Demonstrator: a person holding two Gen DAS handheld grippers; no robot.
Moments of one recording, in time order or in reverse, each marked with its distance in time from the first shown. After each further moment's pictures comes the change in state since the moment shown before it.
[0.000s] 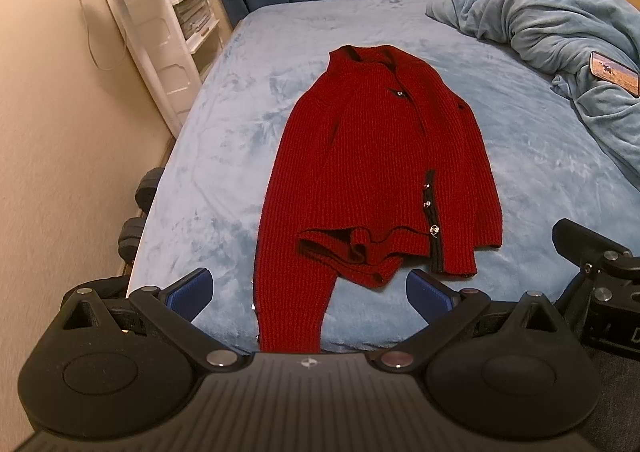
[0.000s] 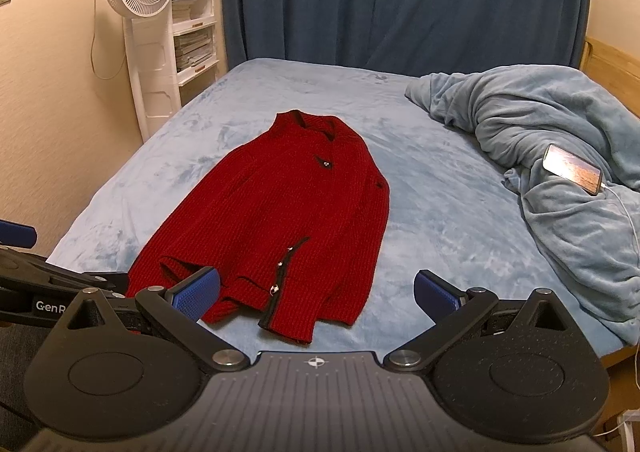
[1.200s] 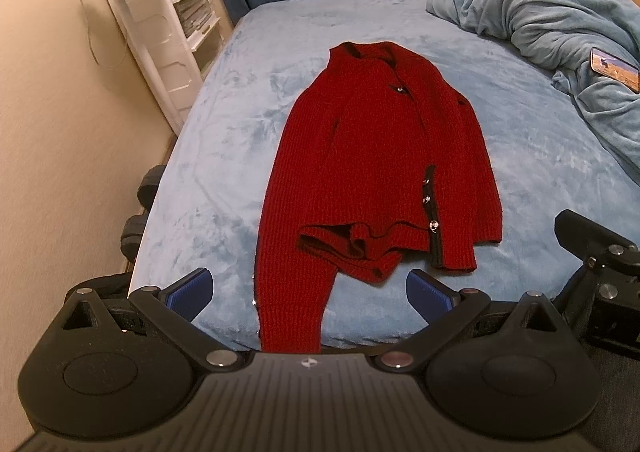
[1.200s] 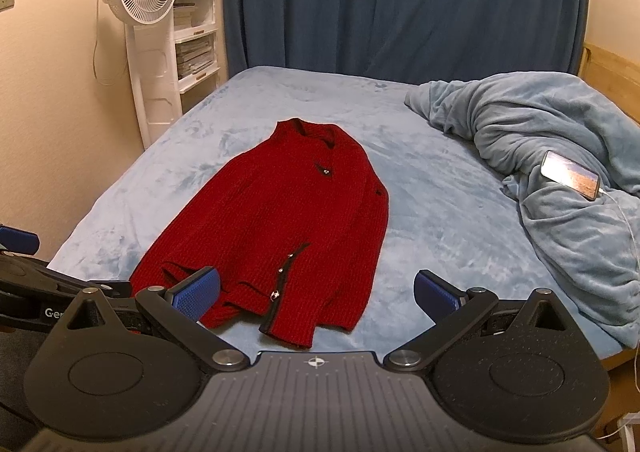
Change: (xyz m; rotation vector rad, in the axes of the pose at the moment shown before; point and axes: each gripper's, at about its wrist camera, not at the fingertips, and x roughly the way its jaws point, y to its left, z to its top) left arm -0.002 -0.002 -0.003 0.009 0.013 0.007; right arm -0.008 0.000 0.000 0.001 -0.027 0.014
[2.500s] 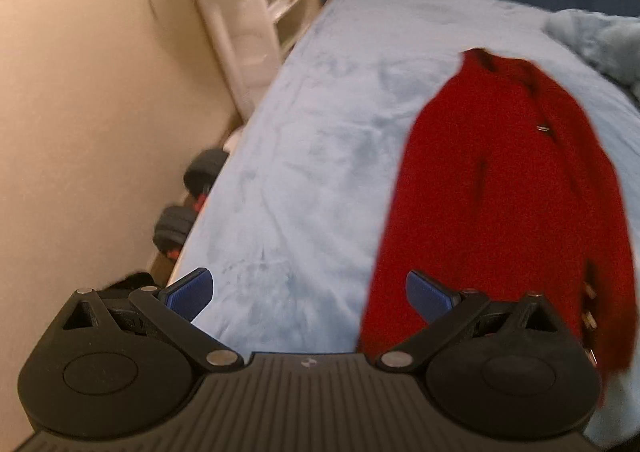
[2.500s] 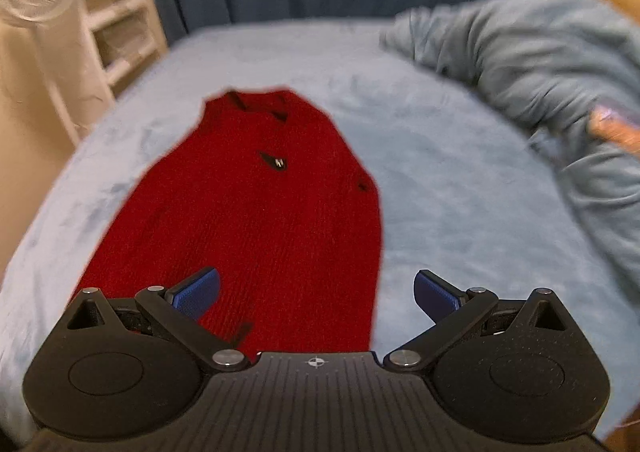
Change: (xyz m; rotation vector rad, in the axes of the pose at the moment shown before) left arm 0.191 0.101 0.085 -0.224 0.091 0.165; right arm 0.270 -0.071 0.080 0.185 0.191 -0.023
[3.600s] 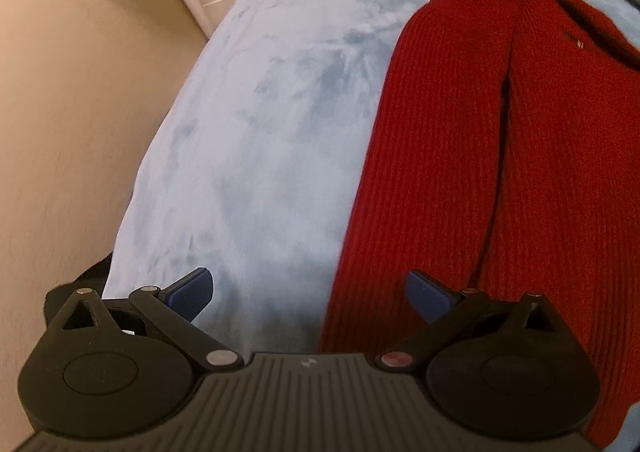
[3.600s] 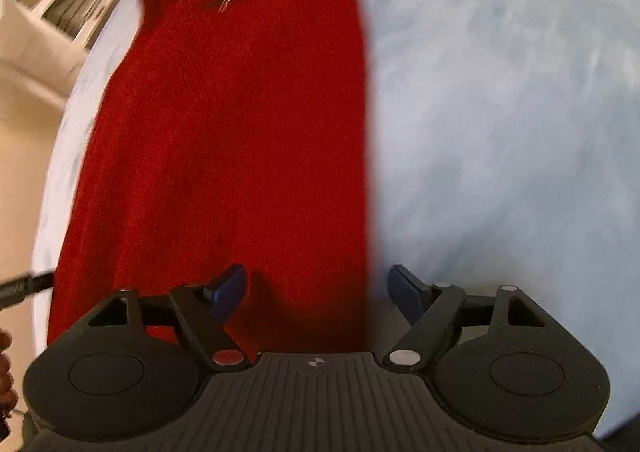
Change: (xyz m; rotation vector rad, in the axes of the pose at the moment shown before) left arm 0.096 -0.054 0.004 0.121 0.178 0.052; right arm 0.080 -0.072 -0.095 0.257 0.333 0.242
